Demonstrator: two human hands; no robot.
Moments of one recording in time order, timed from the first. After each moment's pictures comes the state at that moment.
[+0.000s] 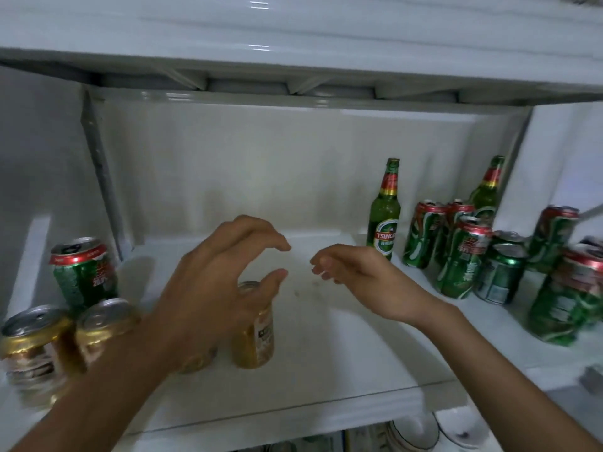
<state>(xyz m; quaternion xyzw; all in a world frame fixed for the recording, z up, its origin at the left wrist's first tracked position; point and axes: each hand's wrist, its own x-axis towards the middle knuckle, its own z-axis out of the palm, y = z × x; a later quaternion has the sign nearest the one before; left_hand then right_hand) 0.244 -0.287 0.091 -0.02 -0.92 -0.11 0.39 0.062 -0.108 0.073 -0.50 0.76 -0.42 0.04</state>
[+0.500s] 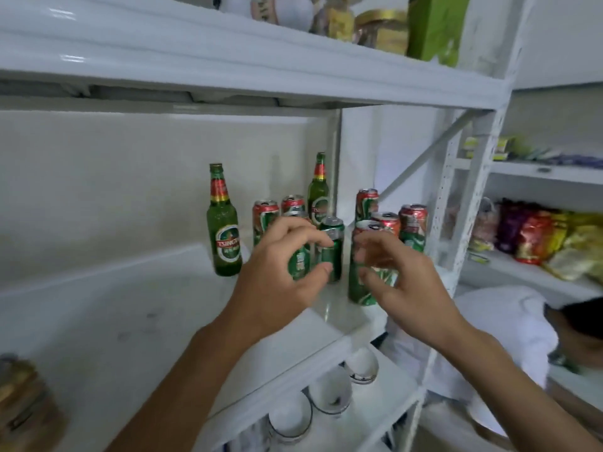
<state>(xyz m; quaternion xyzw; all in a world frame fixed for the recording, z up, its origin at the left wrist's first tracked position) 0.067 -0.061 0.085 -0.23 -0.84 -0.39 0.31 0.037 0.154 0.070 -0.29 0.83 -0.41 -0.25</state>
